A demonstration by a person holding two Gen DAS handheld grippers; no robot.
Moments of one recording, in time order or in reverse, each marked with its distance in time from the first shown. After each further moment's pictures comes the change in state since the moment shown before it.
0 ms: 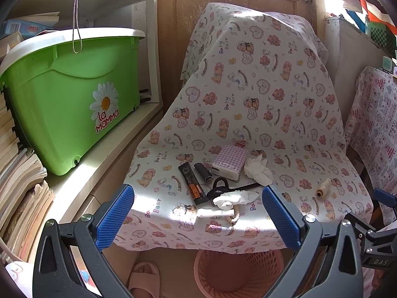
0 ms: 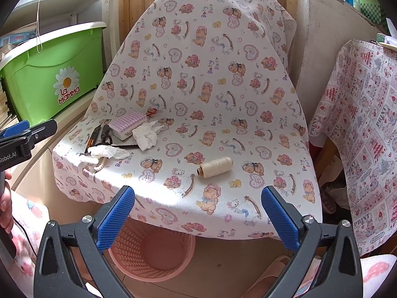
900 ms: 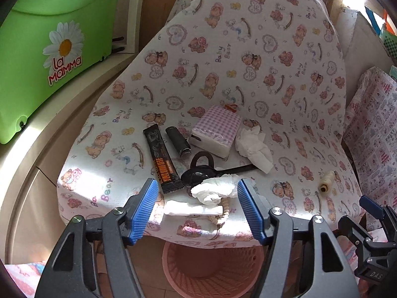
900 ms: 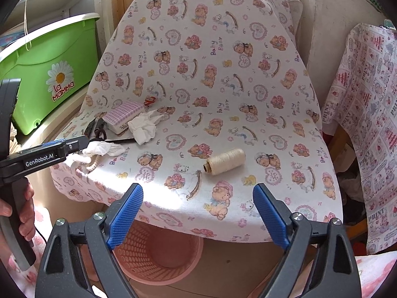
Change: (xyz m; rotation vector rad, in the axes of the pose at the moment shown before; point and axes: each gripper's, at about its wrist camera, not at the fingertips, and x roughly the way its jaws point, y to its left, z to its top) left arm 0.090 -0.004 -0.013 -0.086 0.214 -0.165; right arm 0.041 0.000 0.004 0.047 0.077 0.019
